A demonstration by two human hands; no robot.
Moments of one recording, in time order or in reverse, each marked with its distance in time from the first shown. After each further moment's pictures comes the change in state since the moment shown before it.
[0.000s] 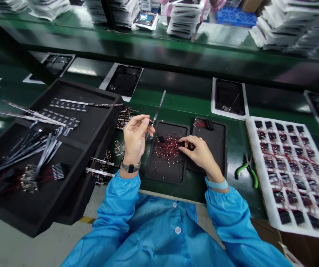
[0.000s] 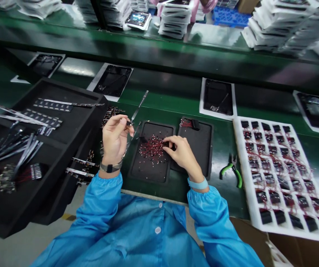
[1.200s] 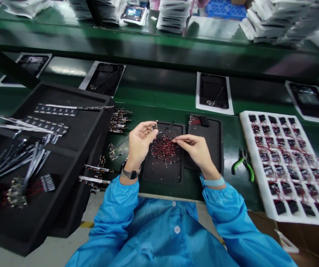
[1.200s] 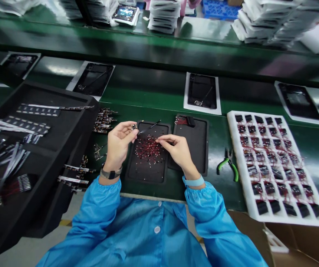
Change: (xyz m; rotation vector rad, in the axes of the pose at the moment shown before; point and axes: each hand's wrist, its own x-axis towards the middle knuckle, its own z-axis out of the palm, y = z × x) left_hand -0.013 -0.020 0.004 0.220 -0.146 -0.090; right_hand 0.000 -0.017 0.007 0.766 0.140 0.259
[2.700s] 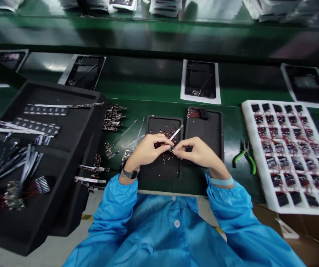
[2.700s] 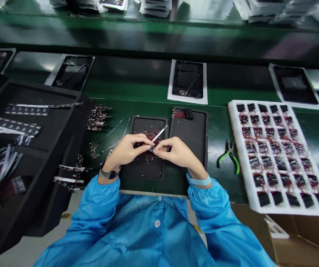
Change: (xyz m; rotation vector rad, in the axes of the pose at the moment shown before) left_hand -0.011 0.008 0.008 0.532 -0.687 -0.025; right_hand -0.014 -0.027 -0.018 -0.264 -0.428 0.091
